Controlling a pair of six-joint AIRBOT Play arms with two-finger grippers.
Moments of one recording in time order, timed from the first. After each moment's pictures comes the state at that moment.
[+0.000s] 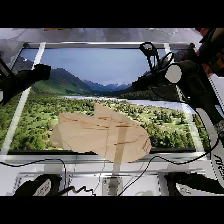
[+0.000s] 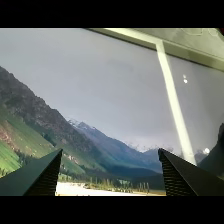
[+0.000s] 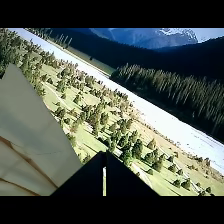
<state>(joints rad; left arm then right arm) 0.12 -1.01 1.08 0.85 -0.54 -1.16 0.36 -1.36 1.55 -1.46 1.13 1.47</state>
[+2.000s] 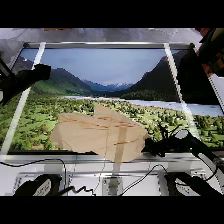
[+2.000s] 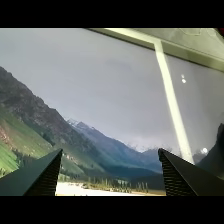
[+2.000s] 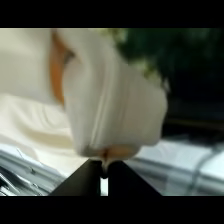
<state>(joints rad) 0.12 -1.01 1.08 0.84 -0.55 -1.16 -0.01 -1.11 0.32 -0.77 1.05 1.42</state>
